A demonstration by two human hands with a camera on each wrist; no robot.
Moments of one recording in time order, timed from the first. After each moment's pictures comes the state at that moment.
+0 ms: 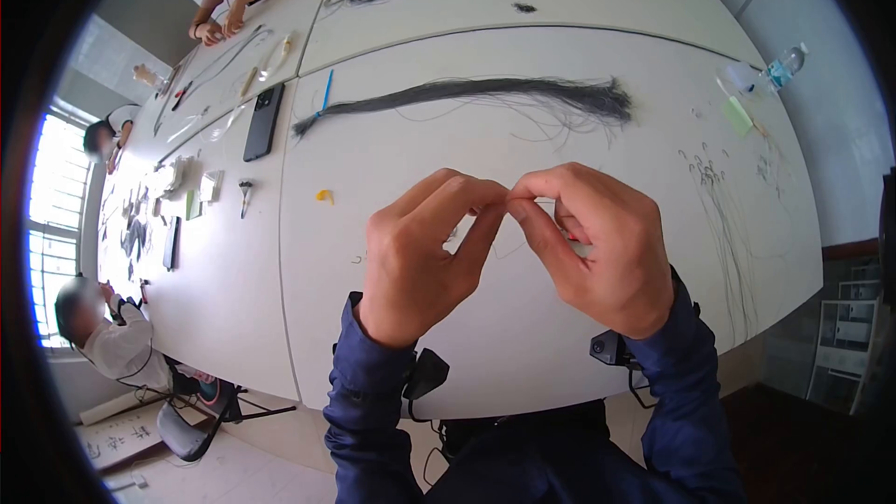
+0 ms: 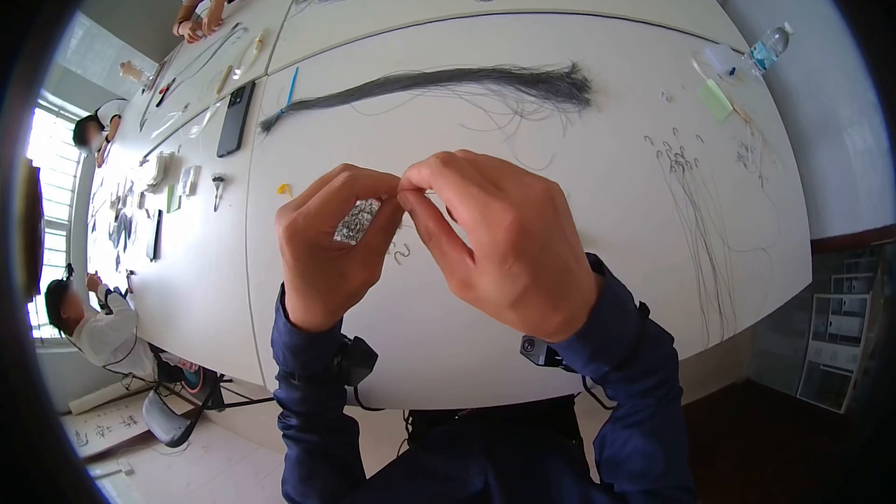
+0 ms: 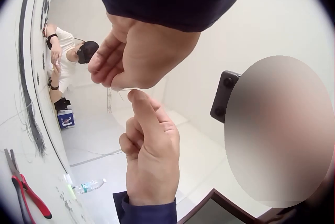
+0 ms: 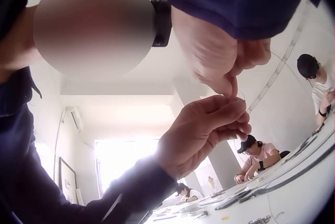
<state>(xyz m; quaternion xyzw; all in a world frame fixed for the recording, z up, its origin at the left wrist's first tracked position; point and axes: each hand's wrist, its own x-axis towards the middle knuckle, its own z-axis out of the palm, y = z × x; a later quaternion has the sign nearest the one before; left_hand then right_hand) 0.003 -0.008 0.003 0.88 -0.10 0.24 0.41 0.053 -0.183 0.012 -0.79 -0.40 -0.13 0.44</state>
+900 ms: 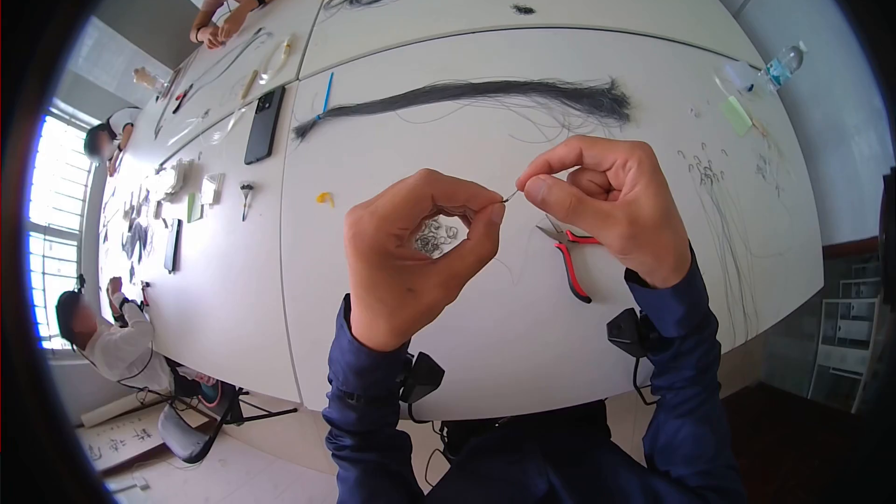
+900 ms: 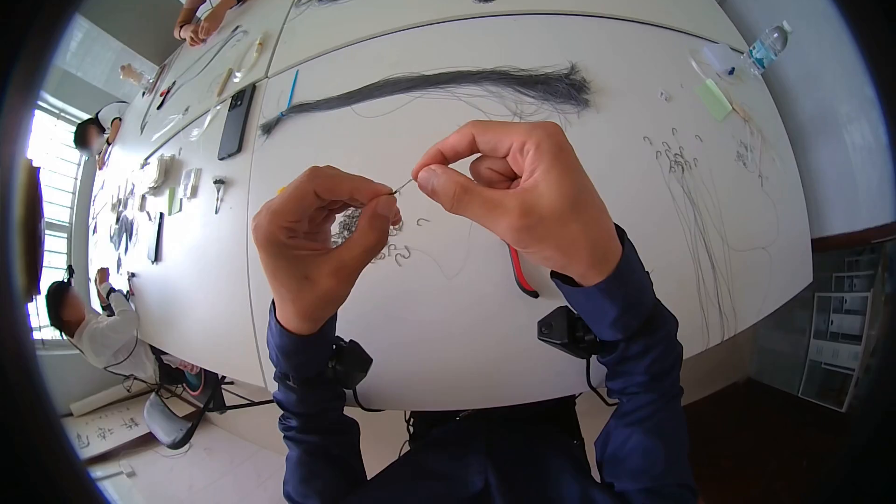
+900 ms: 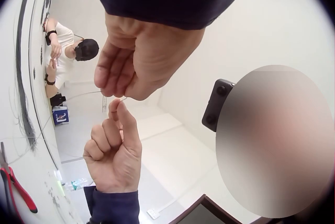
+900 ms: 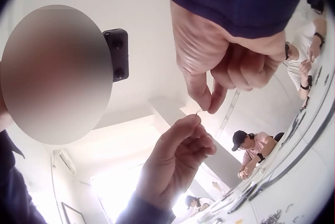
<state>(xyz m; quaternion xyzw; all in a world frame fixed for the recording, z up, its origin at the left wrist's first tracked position) -0.001 -0.004 0.008 0.80 -0.08 0.19 0.56 0.081 -0.199 0.011 -0.71 -0.22 0.21 0.64</state>
